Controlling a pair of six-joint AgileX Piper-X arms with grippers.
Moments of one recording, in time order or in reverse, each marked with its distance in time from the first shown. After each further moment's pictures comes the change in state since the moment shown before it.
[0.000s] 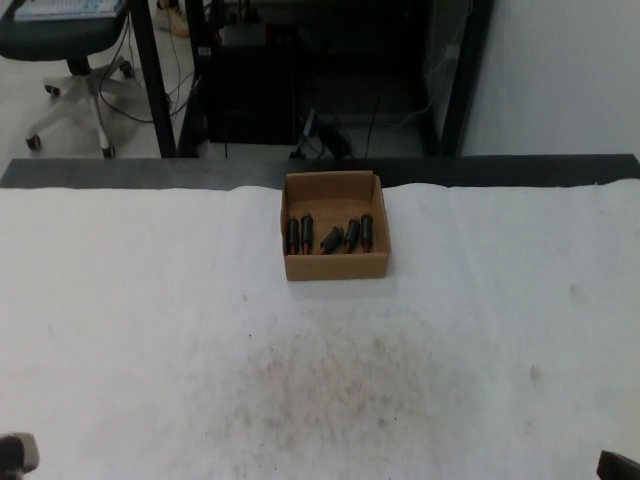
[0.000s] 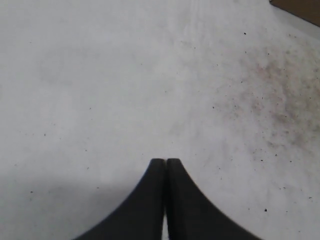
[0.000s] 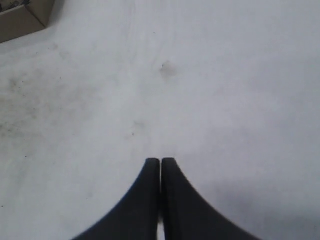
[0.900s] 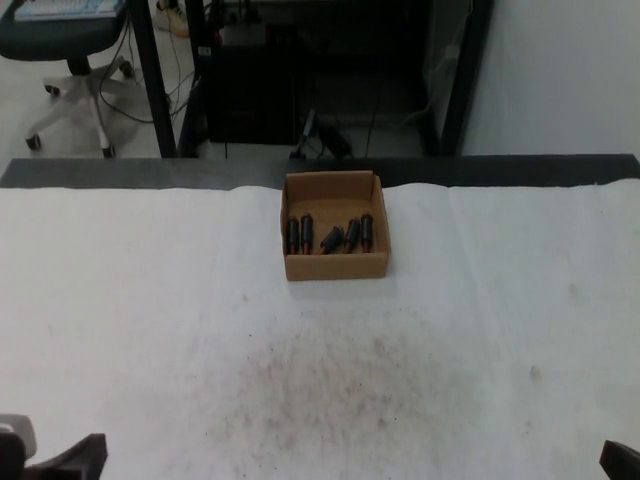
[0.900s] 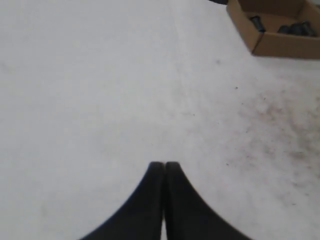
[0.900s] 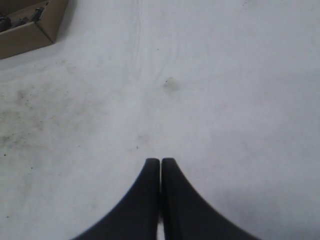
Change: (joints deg) left arm 0.0 -6.0 0.1 -5.0 -9.4 28.2; right arm -0.1 -2.2 0.0 -0.3 0.0 0.0
